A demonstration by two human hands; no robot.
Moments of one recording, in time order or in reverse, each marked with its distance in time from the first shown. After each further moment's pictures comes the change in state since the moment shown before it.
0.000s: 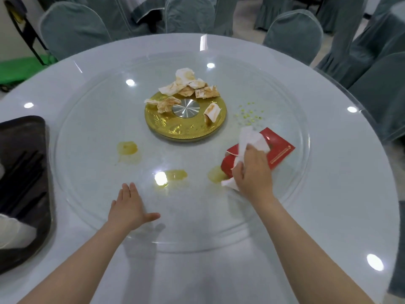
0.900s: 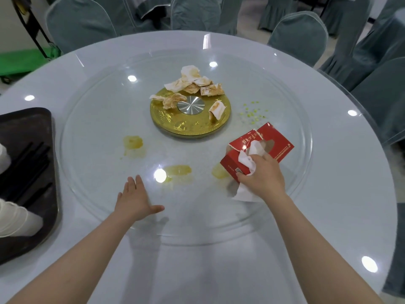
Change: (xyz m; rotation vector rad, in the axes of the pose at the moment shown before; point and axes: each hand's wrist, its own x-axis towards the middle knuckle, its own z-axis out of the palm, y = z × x) left_hand -0.005 -0.001 -0.006 -0.079 -0.037 0.008; right_hand -0.003 0.020 -0.005 -0.137 -0.461 0.366
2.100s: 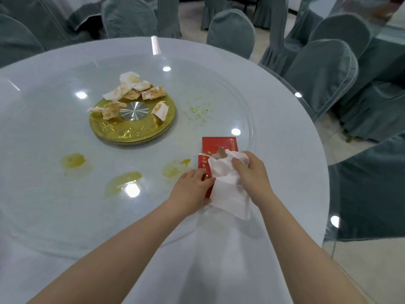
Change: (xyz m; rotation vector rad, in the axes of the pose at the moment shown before) left_hand -0.062 0.228 0.030 0.311 0.174 0.938; right_hand -0.060 0.067 -0.064 0.885 0.127 0.279
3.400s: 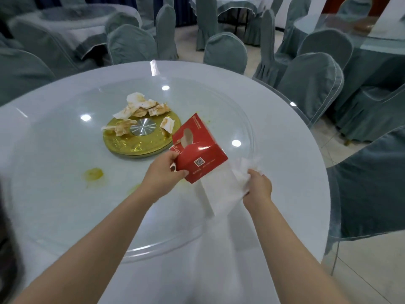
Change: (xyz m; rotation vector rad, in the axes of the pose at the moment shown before) left_hand -0.050 -0.049 -0.086 -0.882 0.298 -0.354; right_hand -0.030 -0.005 0.019 0.710 0.442 0.498
